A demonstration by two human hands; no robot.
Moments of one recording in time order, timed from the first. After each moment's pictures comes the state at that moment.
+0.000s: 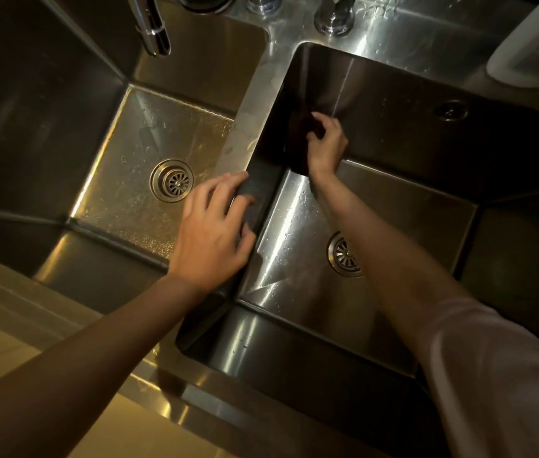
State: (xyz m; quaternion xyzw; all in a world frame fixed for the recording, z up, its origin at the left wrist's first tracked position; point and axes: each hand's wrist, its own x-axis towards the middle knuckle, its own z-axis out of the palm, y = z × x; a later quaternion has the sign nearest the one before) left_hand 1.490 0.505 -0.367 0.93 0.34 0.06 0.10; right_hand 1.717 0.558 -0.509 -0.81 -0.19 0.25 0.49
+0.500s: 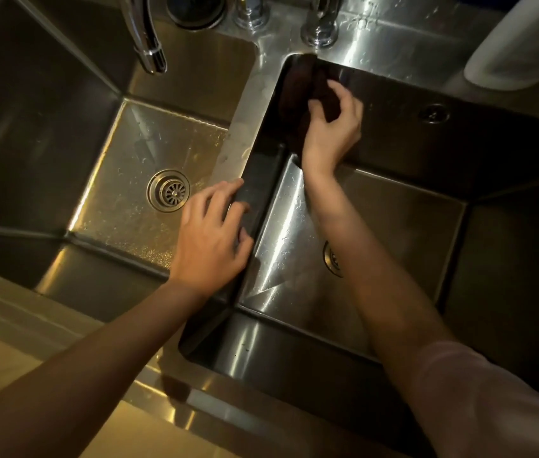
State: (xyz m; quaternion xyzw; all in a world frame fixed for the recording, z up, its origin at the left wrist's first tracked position) left_hand 1.490 0.504 -0.365 0.94 0.34 0.06 0.09; right_hand 1.704 0.550 -0.421 -0.75 -0.09 0.08 0.65
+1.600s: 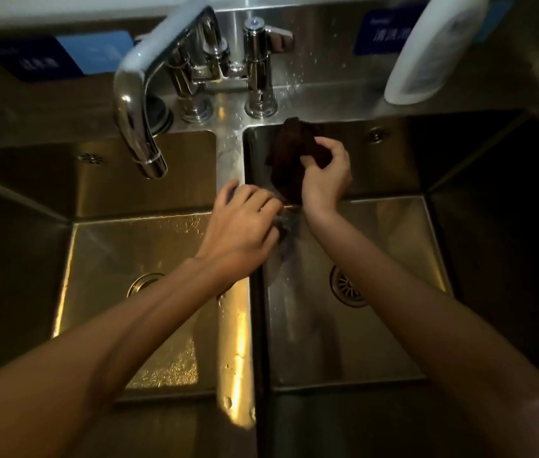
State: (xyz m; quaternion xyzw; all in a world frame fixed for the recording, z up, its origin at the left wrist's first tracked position) left_hand 1.562 0.601 -0.356 1.00 0.06 0.01 0.07; right_hand 1.706 0.540 -0.413 -0.77 0.01 0.01 0.63
